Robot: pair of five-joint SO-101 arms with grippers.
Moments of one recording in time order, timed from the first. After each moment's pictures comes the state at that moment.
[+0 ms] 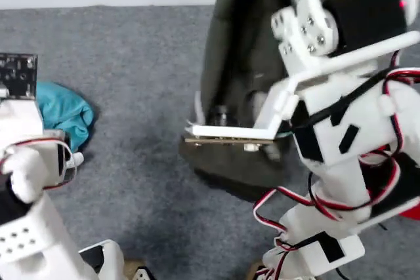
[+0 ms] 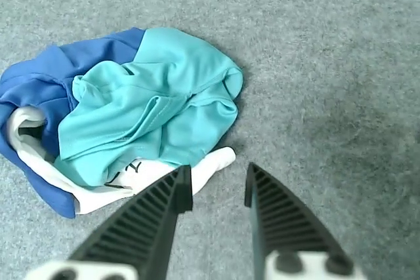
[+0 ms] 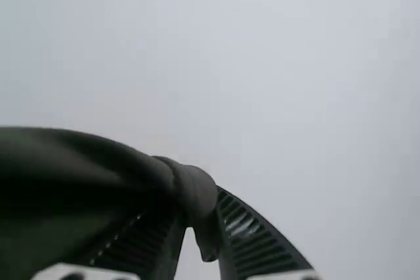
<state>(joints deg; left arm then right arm) -25.9 -46.2 10.5 99.4 -11.2 -25.5 -0.8 -82.0 58.5 95.7</state>
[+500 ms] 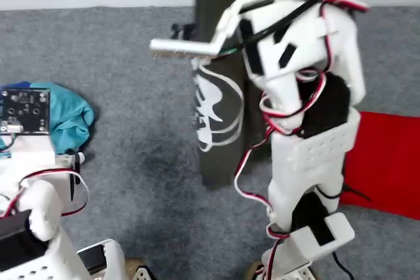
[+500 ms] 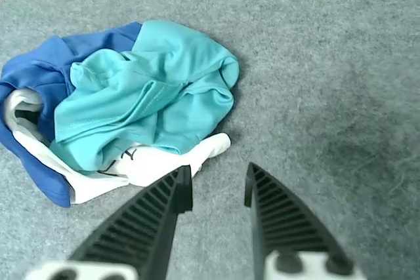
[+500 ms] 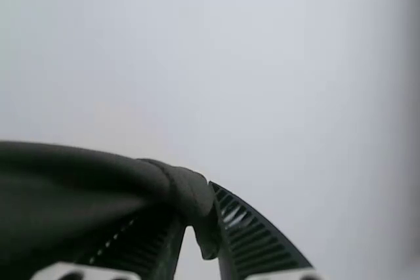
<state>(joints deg) -25.9 -59.3 21.7 99.4 -11.2 -28.0 4.4 -67.0 29.6 98.3</state>
